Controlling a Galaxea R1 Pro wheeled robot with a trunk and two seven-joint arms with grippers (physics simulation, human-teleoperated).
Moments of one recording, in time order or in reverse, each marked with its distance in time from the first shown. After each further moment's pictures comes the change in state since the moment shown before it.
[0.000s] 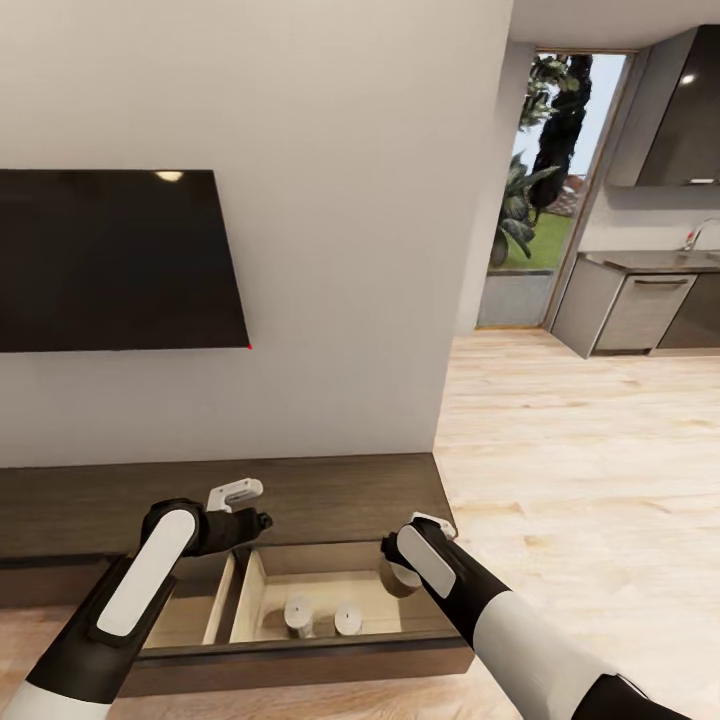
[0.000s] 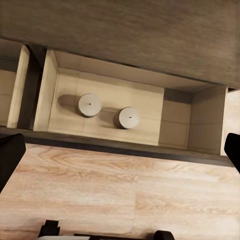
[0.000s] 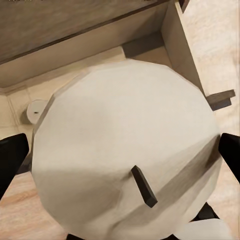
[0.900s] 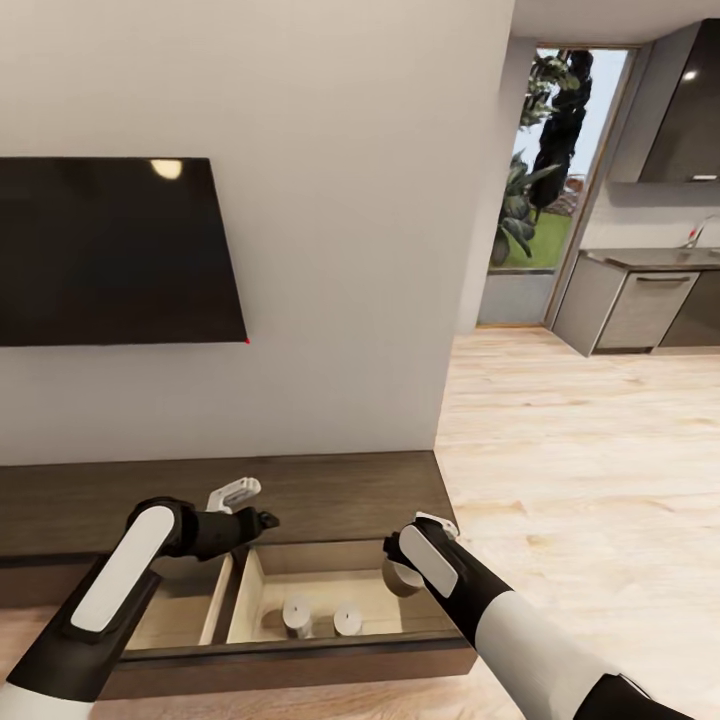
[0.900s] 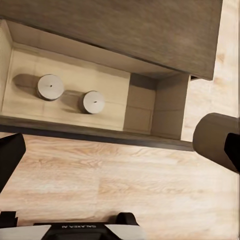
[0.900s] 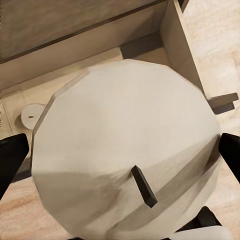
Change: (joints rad) left arm 0.000 0.045 0.017 -0.001 0.243 0.000 0.000; right arm 0.000 -0.008 -0.002 -0.001 0.000 -0.003 0.000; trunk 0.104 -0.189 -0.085
